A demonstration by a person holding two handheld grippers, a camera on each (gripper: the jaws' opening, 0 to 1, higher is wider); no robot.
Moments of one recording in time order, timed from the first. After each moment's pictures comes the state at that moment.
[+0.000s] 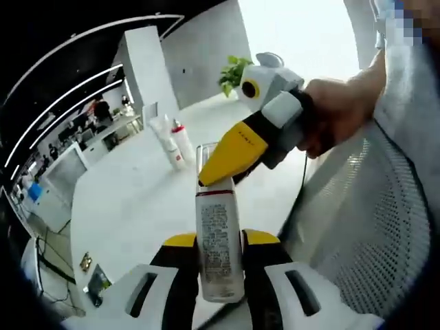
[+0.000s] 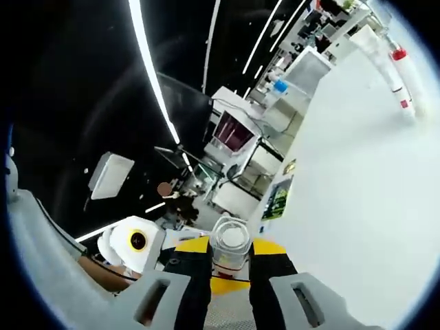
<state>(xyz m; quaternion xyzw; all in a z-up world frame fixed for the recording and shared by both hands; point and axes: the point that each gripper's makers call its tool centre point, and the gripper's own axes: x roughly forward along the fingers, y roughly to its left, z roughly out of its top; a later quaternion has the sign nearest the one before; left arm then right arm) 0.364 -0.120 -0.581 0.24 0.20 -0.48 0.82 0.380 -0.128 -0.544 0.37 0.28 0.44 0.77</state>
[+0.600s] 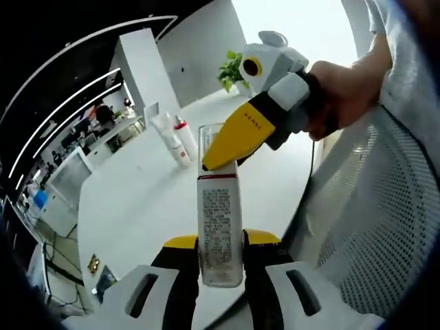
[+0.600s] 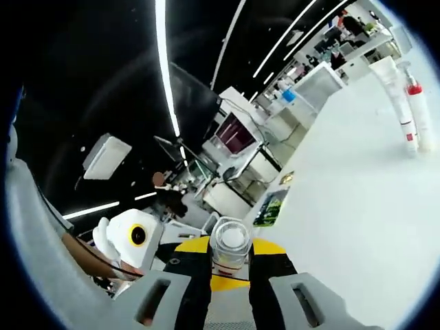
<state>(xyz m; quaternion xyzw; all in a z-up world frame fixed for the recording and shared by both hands) 0.377 -0.108 -0.594 0.27 0.22 -0.46 0.82 0.384 -0.134 -0.539 0.30 0.25 0.43 0.81</state>
